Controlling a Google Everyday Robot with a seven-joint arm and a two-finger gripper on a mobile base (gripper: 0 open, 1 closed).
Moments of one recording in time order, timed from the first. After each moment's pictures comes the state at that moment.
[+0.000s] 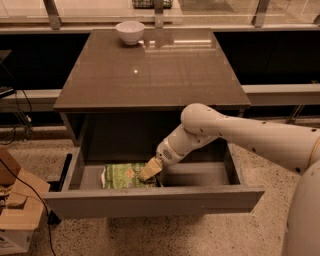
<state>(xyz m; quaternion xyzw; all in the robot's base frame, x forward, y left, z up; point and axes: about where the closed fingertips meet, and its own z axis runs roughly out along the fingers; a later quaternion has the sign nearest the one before) 0.550 0.021 0.610 -0.43 0.84 0.29 0.12</state>
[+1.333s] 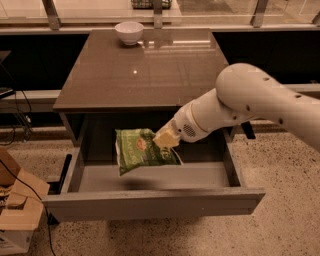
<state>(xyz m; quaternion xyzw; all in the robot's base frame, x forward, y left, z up) 0.531 -0.013 0.790 -0.48 0.80 0.23 0.28</state>
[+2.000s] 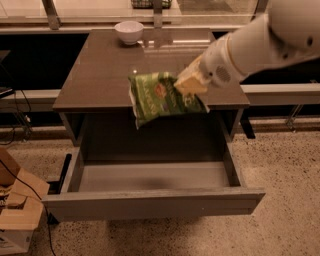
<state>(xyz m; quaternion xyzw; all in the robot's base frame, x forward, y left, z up) 0.565 -0.066 0.943 -0.51 0.75 0.14 0.38</state>
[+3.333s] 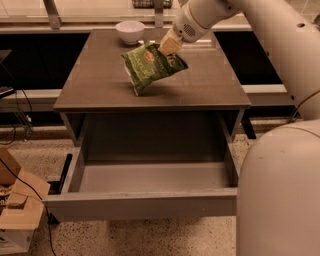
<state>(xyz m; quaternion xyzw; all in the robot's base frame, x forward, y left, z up) 0.744 -0.030 0.944 -0.55 0.74 0.11 0.36</state>
